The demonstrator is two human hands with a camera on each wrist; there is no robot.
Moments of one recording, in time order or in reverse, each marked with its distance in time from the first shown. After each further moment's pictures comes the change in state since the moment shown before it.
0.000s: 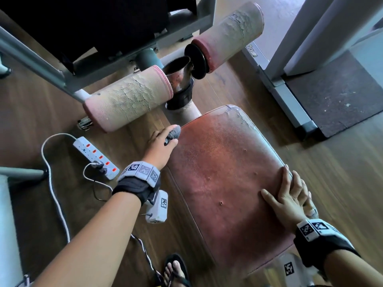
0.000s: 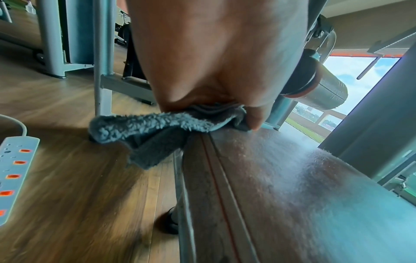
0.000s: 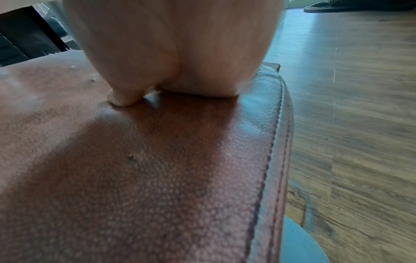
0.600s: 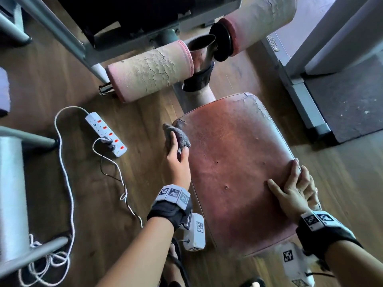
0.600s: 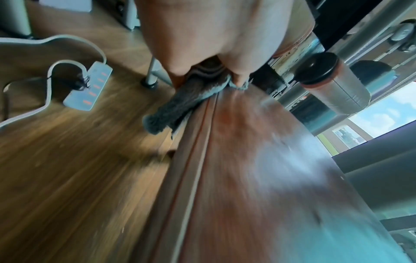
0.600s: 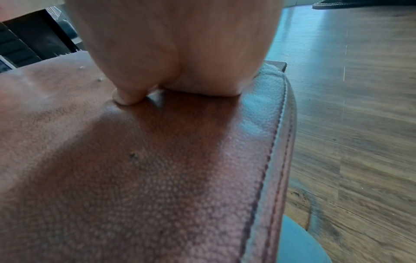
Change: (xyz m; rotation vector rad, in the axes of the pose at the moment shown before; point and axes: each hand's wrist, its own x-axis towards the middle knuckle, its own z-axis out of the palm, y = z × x) left_hand -0.102 0.004 0.076 -0.463 0.528 -0.131; right_hand -0.006 -0.010 -0.006 0.016 -0.004 0.016
